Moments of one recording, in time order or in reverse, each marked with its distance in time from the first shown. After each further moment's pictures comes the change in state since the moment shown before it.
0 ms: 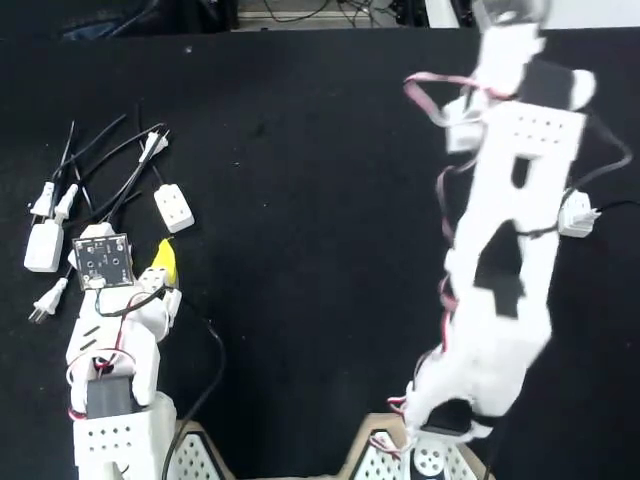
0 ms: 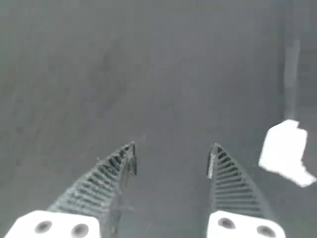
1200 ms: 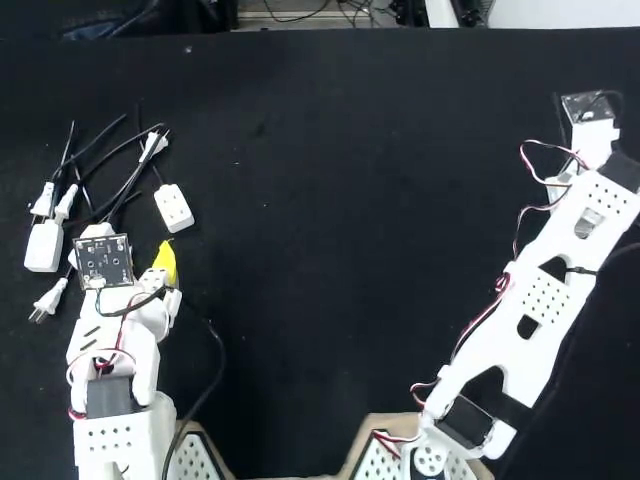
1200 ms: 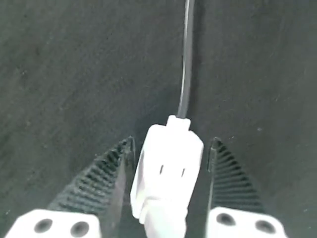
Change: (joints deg) left arm 0.0 0.0 0.0 0.6 0.0; right arm 26.8 57.8 -48.8 -12.8 25.2
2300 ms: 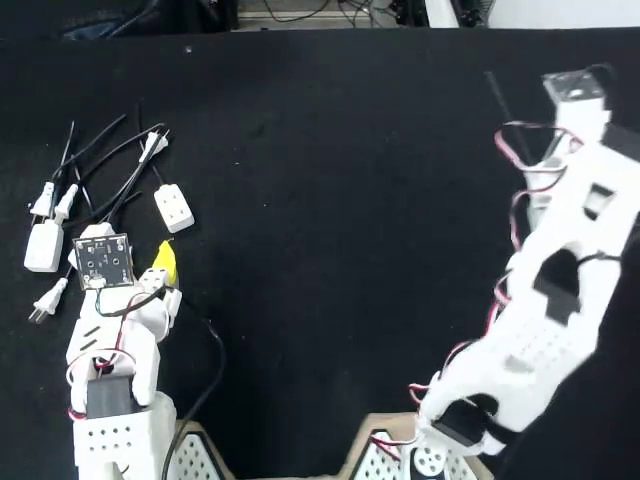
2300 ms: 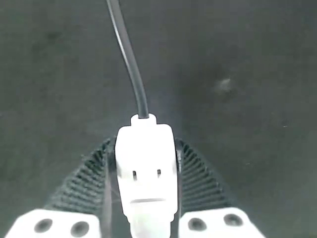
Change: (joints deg) left arm 0.0 0.0 0.0 0.0 0.0; right arm -5.1 -52.2 68.0 -8.9 -5.6
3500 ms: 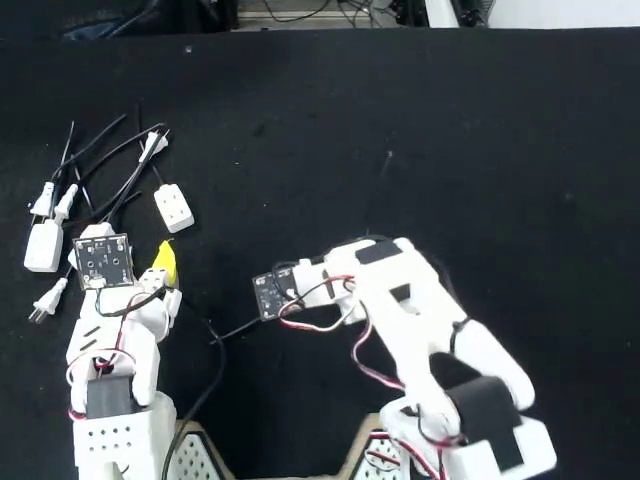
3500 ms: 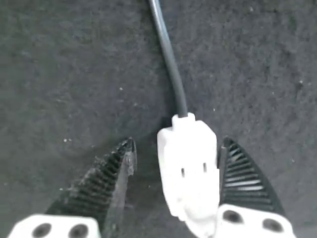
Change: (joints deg) left arm 0.0 0.0 0.0 0.0 0.0; right arm -51.3 -40.5 78.7 -30.9 51.8
